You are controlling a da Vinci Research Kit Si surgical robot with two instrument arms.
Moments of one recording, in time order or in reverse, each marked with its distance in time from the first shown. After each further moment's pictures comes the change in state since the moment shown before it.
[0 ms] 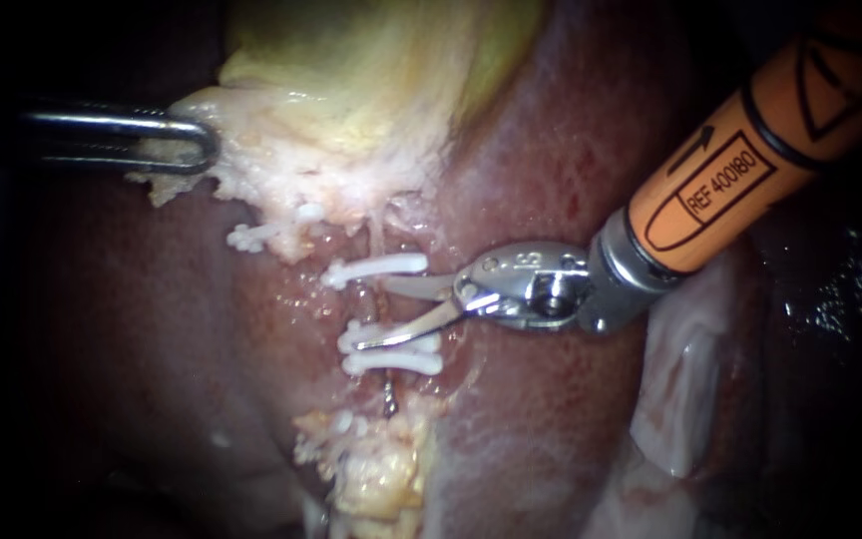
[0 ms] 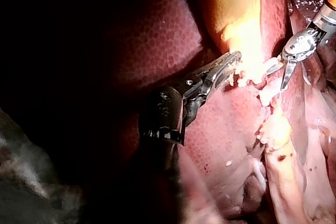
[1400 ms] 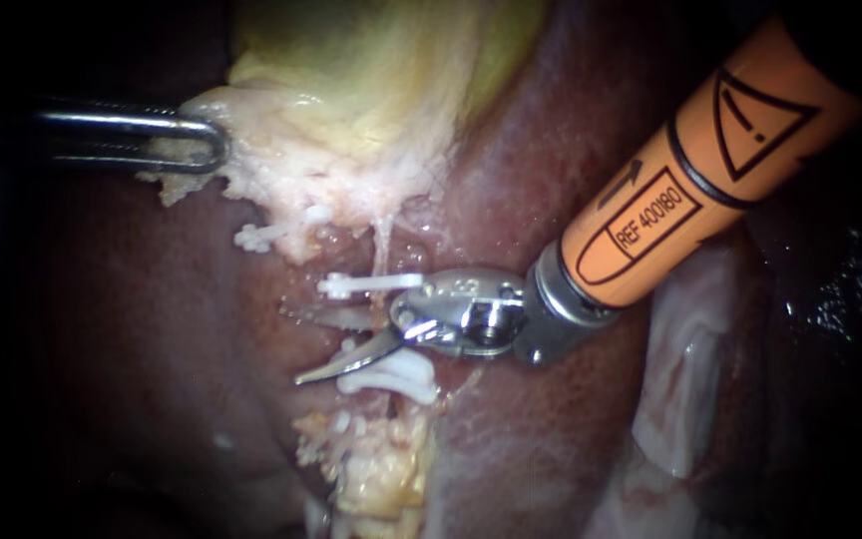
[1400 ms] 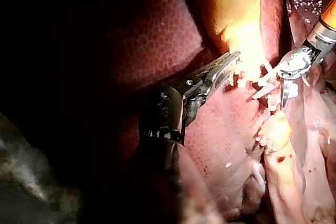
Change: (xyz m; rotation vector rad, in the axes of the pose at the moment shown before) right arm 0.001 -0.001 0.005 0.064 0.079 -0.013; left arm 0.000 0.000 0.001 -0.002 -0.001 0.000
